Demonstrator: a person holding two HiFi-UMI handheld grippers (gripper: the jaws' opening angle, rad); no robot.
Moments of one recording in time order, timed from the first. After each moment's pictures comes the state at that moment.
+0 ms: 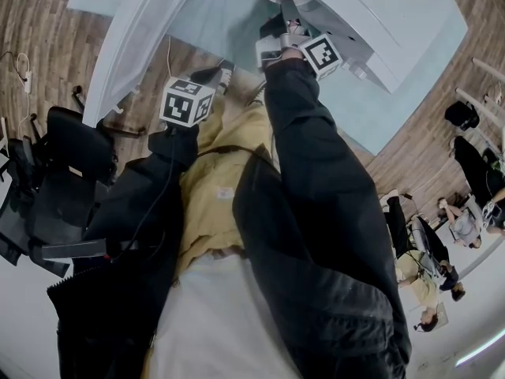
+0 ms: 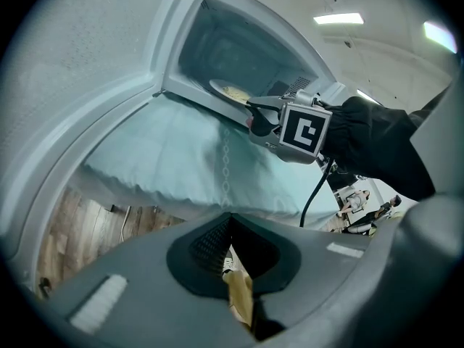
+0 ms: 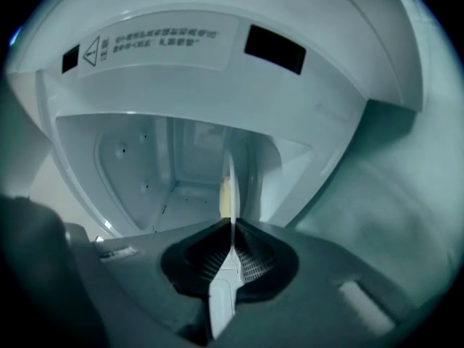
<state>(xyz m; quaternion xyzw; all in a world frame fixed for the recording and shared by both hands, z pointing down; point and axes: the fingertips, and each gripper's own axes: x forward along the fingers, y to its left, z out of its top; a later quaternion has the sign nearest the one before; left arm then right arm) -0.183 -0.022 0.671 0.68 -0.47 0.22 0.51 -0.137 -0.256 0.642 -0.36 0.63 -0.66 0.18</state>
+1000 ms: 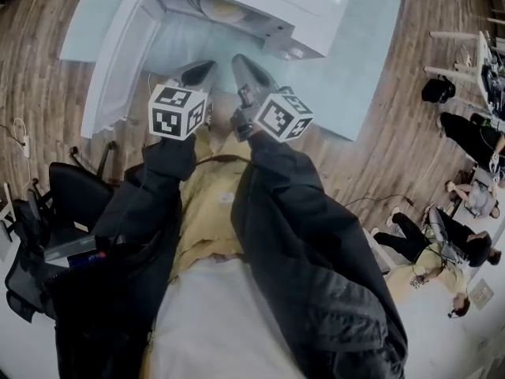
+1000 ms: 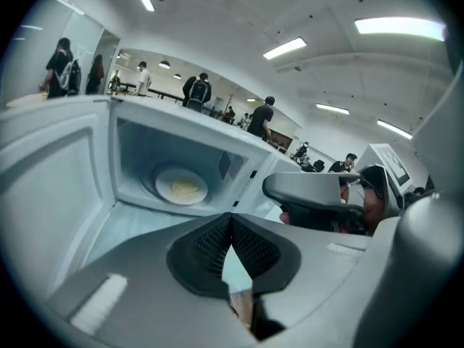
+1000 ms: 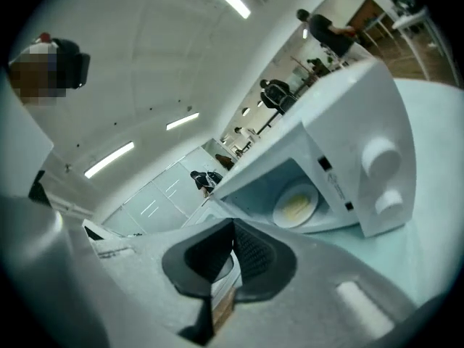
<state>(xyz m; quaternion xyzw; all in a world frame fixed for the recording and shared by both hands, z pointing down) -0.134 -0.109 0.506 0.78 -0.50 0.14 0.34 -0.097 -0.135 0.471 -0.32 0.85 -0.43 0.02</state>
